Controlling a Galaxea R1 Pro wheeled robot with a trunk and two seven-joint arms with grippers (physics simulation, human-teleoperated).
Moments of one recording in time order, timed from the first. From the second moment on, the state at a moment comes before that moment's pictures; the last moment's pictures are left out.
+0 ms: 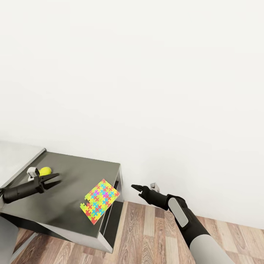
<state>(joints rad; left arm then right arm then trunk) -0.83 0.54 0.33 -0.36 0.07 0.72 -1.57 -0.58 0.07 0.09 -0.79 -0.79 0.67 0.43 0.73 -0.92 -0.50</state>
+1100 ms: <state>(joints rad) -0.83 0.55 0.33 -0.36 0.07 0.81 -1.57 -0.58 0.08 0.10 -0.79 -0.79 0.67 0.42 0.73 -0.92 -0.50</state>
